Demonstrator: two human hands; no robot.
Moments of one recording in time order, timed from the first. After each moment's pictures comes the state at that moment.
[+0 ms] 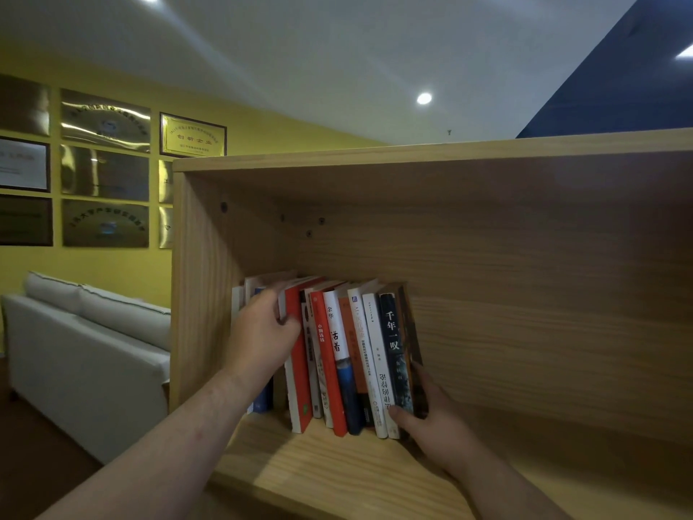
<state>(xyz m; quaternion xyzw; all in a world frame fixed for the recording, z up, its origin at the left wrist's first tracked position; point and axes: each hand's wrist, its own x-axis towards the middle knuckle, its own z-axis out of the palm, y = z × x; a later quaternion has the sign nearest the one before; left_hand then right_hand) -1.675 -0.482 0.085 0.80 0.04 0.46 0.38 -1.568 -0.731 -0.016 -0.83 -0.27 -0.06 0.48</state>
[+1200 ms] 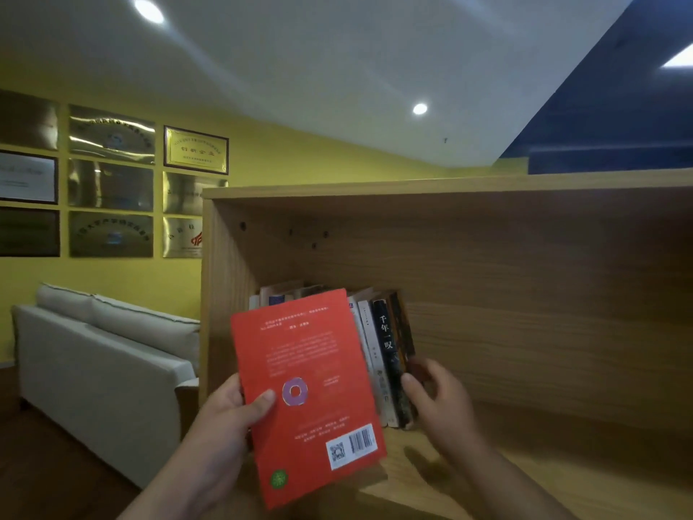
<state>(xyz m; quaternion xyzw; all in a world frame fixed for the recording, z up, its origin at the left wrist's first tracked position) -1.791 -0.497 0.031 0.60 -0.01 0.25 0.76 -1.633 -0.740 0.019 -0.78 -0.25 -0.13 0.56</state>
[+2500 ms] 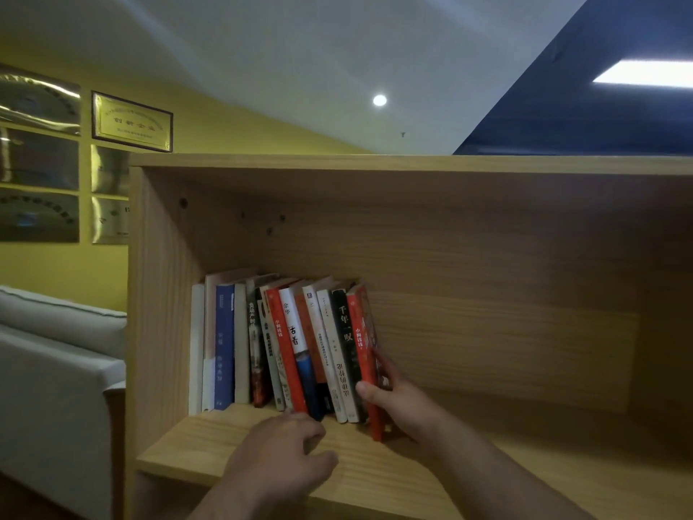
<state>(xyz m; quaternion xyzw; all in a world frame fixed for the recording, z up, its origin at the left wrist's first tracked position) -1.691 -0.544 -0.017 0.97 -0.03 0.14 0.18 -1.602 -0.743 0.019 -0.78 -0.21 0.11 0.58</state>
